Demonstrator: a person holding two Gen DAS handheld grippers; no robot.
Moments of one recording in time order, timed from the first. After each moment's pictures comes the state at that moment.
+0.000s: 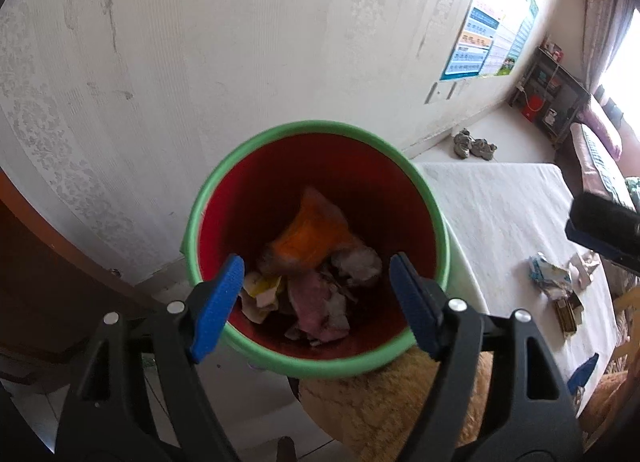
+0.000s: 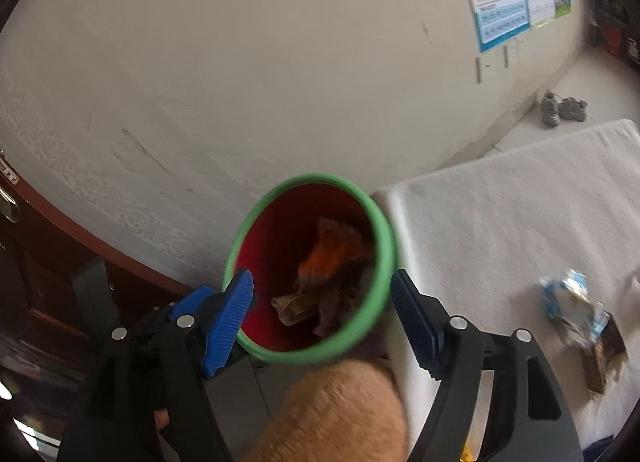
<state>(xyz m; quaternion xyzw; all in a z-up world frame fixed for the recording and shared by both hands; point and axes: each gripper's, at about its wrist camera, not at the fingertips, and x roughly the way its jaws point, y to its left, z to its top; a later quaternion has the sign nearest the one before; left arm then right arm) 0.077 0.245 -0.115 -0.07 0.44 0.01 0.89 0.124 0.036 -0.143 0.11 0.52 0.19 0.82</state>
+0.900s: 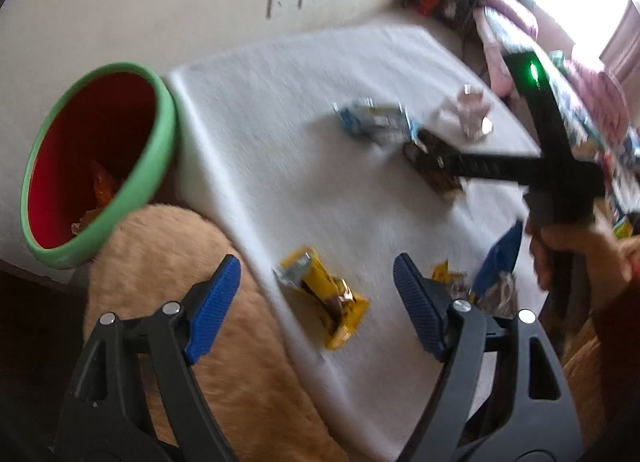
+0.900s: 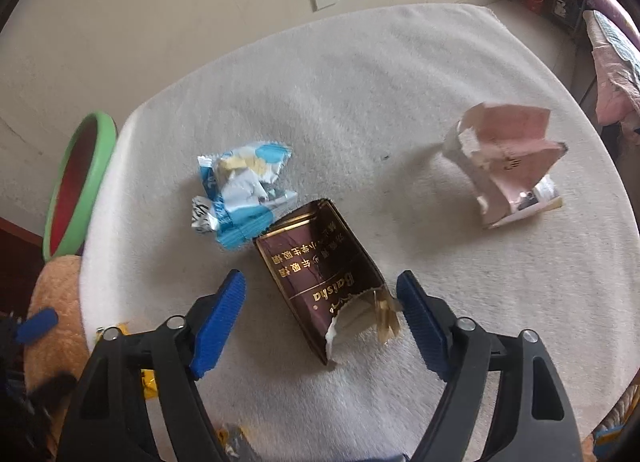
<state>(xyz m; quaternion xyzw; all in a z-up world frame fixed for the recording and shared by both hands) 0.001 0.044 -0.146 0.03 0.53 -0.17 0.83 0.094 -0.179 -0.251 0.04 0.62 0.04 0.78</state>
